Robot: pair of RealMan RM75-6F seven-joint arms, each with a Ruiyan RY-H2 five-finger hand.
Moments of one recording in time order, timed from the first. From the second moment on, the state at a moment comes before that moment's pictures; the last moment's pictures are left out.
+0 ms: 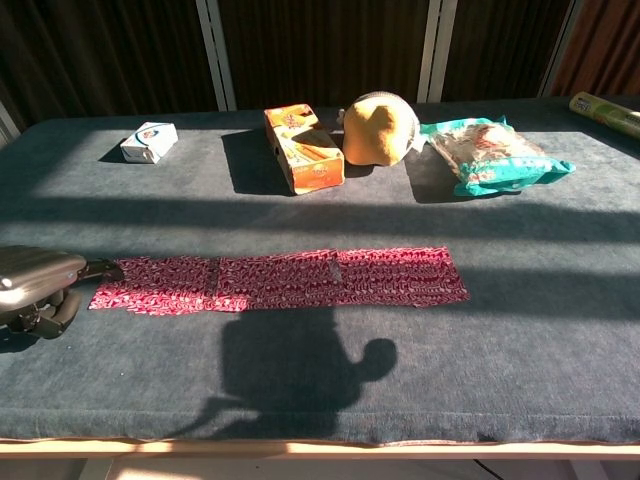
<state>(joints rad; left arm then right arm) -0.57 -1.48 -0.04 -1.62 0.79 1.04 0.78 0.09 -1.10 -0.01 -1.64 -1.61 1.47 -0.05</state>
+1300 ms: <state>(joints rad) -0.58 -1.36 -0.03 -1.81 0.89 1.14 0.70 0.08 -1.10 -0.01 -1.64 -1.61 1.46 -0.06</state>
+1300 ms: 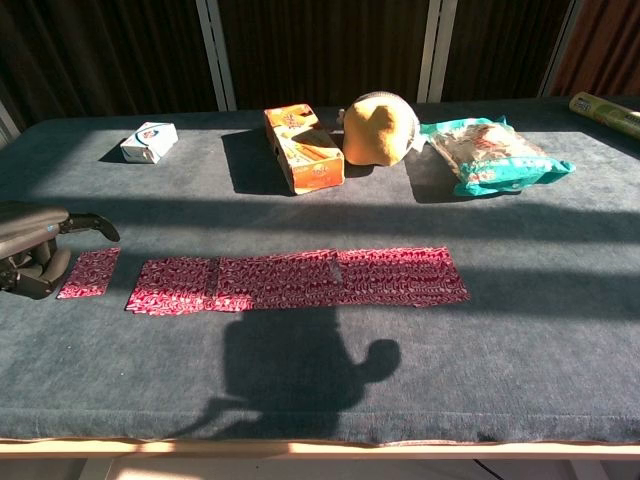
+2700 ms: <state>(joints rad) -0.64 -1.49 0.07 -1.71 0.81 1.10 0.85 0.07 -1.12 0.01 -1.62 -1.60 1.49 -0.06</state>
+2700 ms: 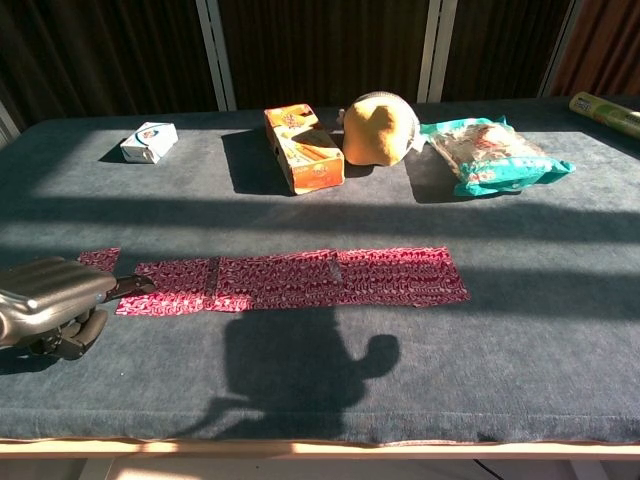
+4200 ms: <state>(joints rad) -0.43 -1.27 0.29 -1.83 1.20 1.23 0.68 0.07 -1.13 0.00 -1.62 -1.61 1.49 -0.08</state>
